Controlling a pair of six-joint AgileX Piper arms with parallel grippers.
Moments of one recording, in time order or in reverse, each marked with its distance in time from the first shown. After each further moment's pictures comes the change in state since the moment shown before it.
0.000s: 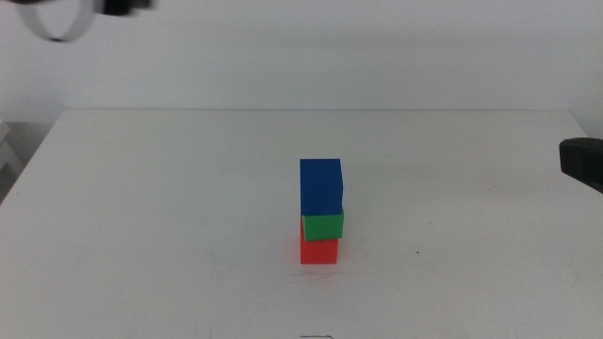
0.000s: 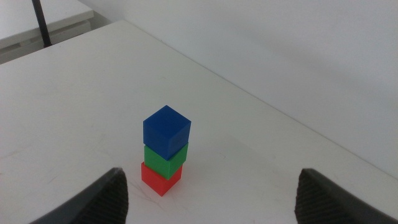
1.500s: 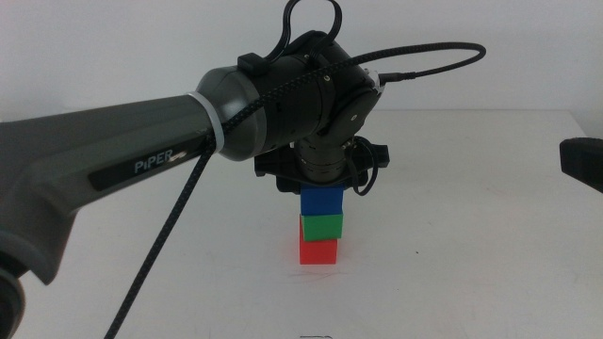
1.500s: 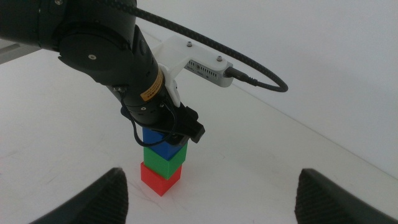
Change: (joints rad) left arm -0.357 0.705 -0.147 0.059 0.050 -0.718; right arm 0.000 0.000 0.000 0.000 0.000 0.000
